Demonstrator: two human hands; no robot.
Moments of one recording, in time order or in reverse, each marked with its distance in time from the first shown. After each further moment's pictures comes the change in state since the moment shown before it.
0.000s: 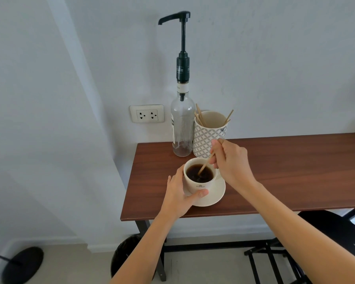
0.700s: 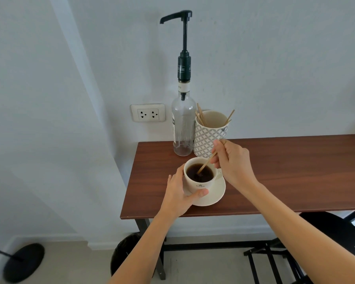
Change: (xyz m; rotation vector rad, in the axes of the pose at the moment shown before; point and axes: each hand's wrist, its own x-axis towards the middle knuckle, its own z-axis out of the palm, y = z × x) left_hand 0.000 0.001 0.000 -0.019 0.000 0.000; right_hand -0.001 0.005 -0.001 0.085 -0.009 0.012
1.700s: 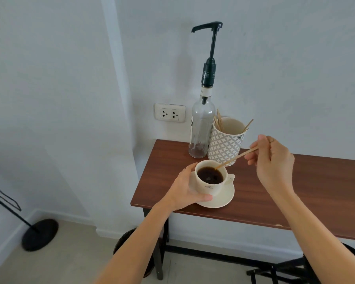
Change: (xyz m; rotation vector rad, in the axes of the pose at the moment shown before) left_hand -0.004 0.015 -0.020 -0.038 -0.083 -0.021; right_hand 0.006 0.005 -0.045 0.146 0.213 0.050
